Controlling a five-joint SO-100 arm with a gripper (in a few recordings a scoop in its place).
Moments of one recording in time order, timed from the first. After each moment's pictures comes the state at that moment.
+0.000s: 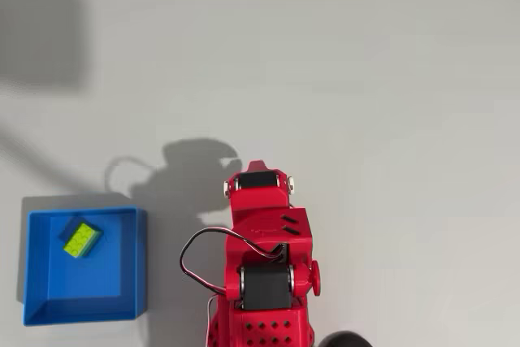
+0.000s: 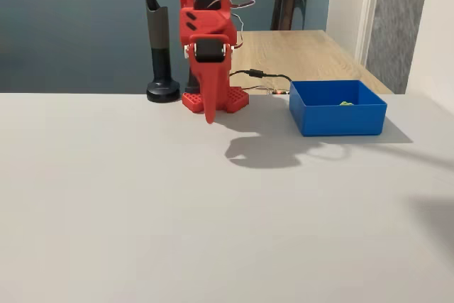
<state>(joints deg) 1.0 183.9 176.4 55.0 -0.3</state>
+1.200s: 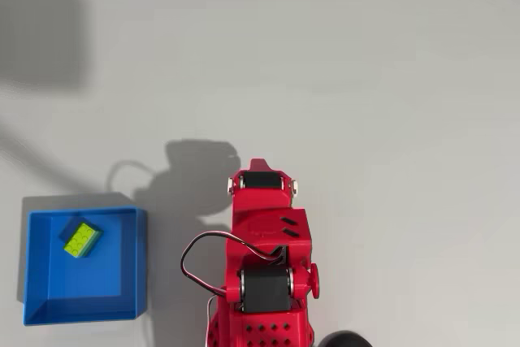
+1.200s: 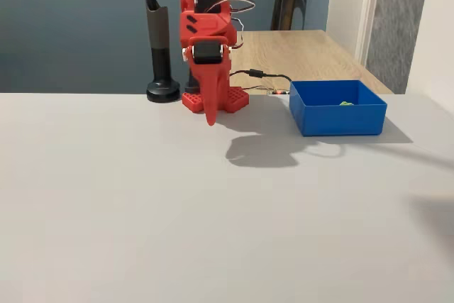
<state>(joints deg) 1.1 186.0 178.7 54.2 9.0</state>
